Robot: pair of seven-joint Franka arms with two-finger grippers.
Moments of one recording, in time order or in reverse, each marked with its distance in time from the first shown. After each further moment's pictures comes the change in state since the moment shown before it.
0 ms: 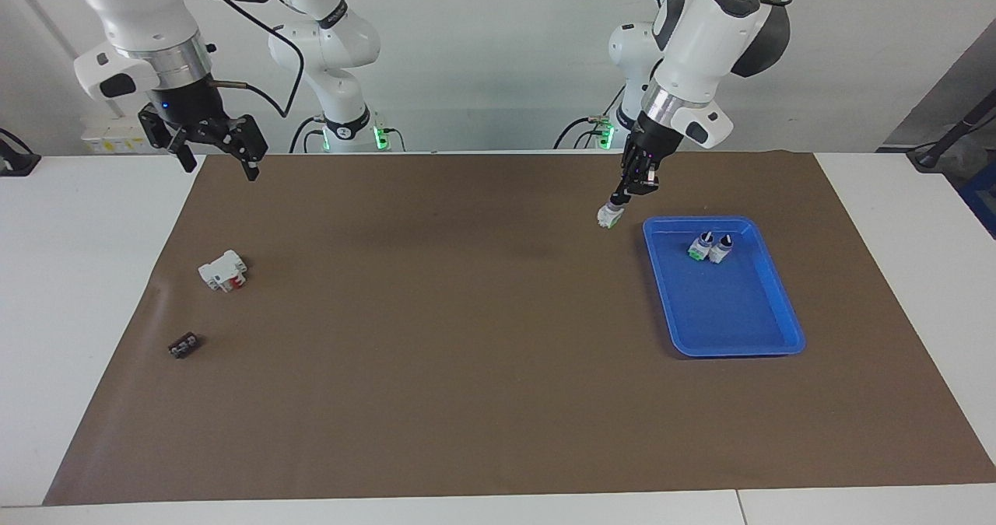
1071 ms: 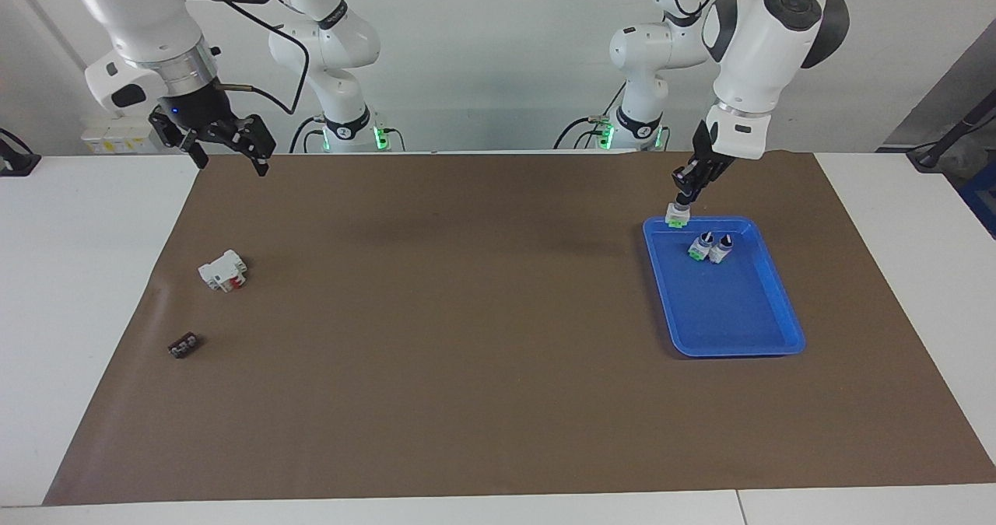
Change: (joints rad) left arm 0.161 0.000 0.008 0.008 0.125 -0.103 1.123; right arm -0.035 0.010 0.042 0.013 0.024 -0.081 -0.001
